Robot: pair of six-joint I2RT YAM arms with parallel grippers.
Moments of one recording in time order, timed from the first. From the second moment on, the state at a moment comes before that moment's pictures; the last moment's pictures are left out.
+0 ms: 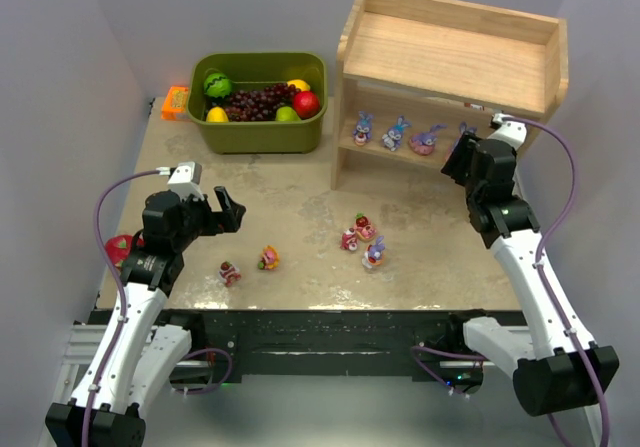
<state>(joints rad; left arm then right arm) -0.13 0.69 0.64 -0.38 0.17 -0.31 0.15 1.01 1.01 -0.39 0.40 0.36</state>
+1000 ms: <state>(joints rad) -0.13 0.69 0.64 -0.38 0.16 -0.31 0.15 1.09 0.92 -0.16 0.40 0.29</state>
